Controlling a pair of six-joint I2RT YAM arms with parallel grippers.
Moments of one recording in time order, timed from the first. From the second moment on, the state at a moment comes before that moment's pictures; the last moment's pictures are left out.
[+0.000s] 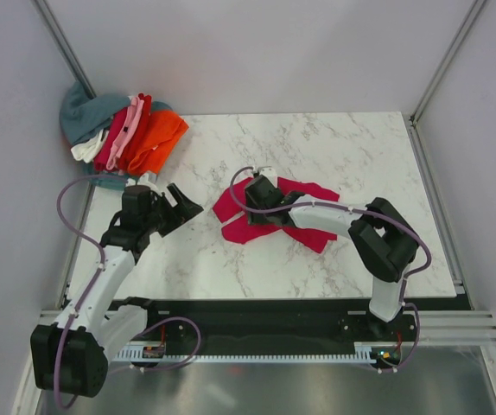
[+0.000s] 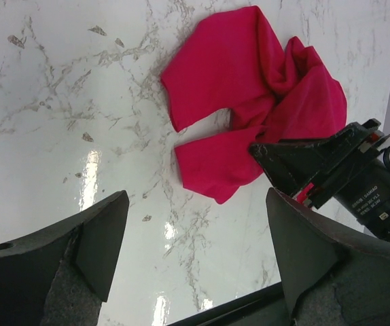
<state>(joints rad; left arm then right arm) -0.14 0.95 0.64 -0.33 0.25 -0.70 0.82 1.85 1.20 -0.26 0.26 0.57</state>
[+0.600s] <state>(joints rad) -0.14 1.12 0.62 -0.17 0.34 -0.77 0.81 1.87 1.22 -0.31 0.43 0.63</state>
